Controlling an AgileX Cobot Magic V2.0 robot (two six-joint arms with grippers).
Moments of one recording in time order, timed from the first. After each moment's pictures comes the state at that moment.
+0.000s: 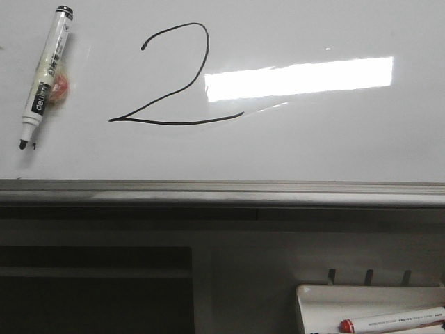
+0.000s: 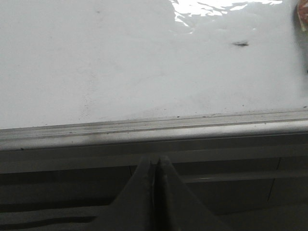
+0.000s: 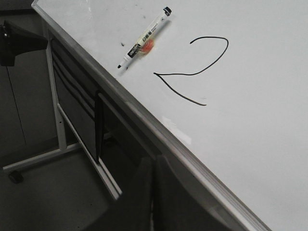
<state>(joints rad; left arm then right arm) -0.02 0.00 0.00 0.02 0.33 0.08 0.89 0.25 -0.36 -0.01 0.39 -0.15</state>
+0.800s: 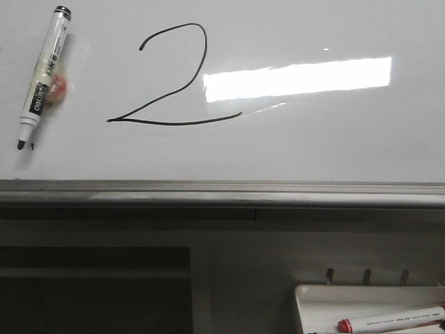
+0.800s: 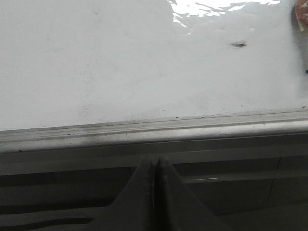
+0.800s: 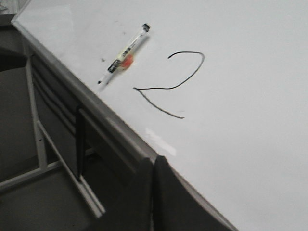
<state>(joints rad) -0.02 0.00 0.00 0.03 0.33 0.08 0.79 0.25 -0.36 -0.01 0.32 -0.15</state>
